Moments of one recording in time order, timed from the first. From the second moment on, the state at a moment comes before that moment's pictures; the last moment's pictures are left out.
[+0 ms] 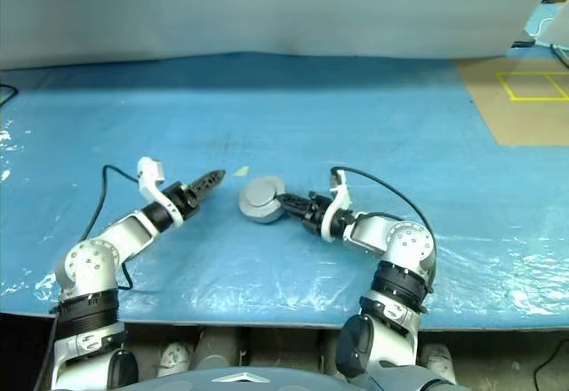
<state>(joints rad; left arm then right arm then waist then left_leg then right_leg) -0.26 0.15 0.49 -0.08 -0.95 0.99 -0.27 -0.50 0.15 -0.68 0.03 0.83 1.55 0.12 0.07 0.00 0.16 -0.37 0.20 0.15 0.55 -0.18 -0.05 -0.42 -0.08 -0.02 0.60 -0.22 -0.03</state>
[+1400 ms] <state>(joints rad) -0.25 -0.09 0.44 0.08 -1.59 0.87 -0.12 -0.69 0.12 -0.42 0.13 1.37 1.28 -0.28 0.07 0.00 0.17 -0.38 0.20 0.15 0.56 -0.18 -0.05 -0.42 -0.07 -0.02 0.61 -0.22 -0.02</state>
